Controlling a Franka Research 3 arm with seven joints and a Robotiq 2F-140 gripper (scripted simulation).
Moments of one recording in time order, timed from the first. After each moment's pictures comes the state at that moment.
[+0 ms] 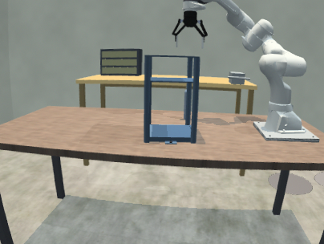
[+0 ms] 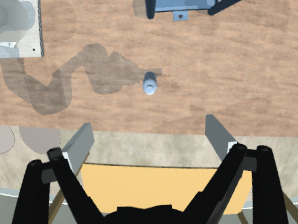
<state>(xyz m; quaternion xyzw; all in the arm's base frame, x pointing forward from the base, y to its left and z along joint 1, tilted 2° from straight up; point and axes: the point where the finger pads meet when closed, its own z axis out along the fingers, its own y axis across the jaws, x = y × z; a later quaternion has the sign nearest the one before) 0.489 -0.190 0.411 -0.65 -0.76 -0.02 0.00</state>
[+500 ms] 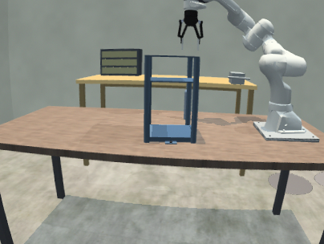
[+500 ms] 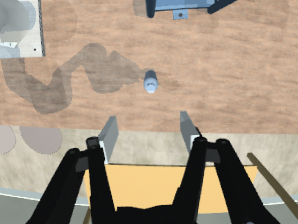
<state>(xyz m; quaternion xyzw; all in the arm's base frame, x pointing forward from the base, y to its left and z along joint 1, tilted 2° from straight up) 0.486 -0.192 0.416 -0.66 -0.75 -0.02 0.00</state>
